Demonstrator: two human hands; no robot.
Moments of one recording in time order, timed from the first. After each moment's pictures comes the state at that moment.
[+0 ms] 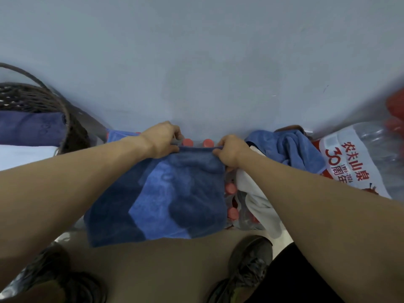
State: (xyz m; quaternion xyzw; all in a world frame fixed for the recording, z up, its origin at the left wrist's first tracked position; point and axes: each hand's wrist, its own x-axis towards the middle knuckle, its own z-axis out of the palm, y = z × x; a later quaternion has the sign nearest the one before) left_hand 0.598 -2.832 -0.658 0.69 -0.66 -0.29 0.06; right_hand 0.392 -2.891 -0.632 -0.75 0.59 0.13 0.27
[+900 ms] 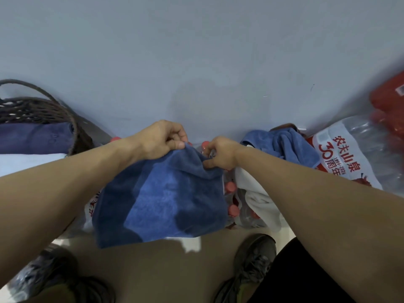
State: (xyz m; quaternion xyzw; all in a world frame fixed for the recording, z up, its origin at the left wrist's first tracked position) left_hand 0.600 -2.808 -0.615 0.60 -0.63 -0.43 0.24; right_hand 0.397 -2.881 -0.611 -0.80 0.47 0.18 0.32
